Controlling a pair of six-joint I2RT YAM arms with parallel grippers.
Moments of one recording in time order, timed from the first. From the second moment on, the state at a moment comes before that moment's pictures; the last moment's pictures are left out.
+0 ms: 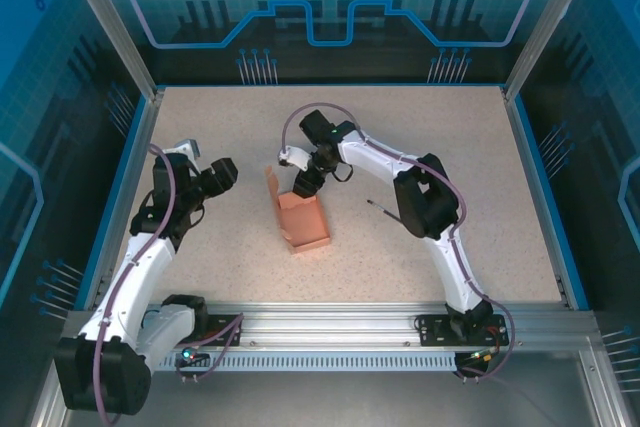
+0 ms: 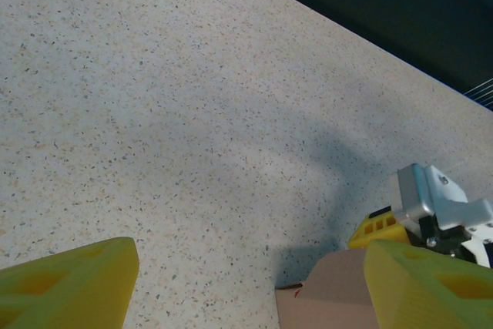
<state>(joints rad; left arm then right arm) -0.01 0.92 0.70 -0.33 0.10 -0.50 0.66 2.30 1.93 -0.86 -0.43 -0.54</state>
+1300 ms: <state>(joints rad) -0.01 0.92 0.67 -0.28 0.14 -0.51 0.60 2.09 1.54 -0.74 -0.14 -0.37</state>
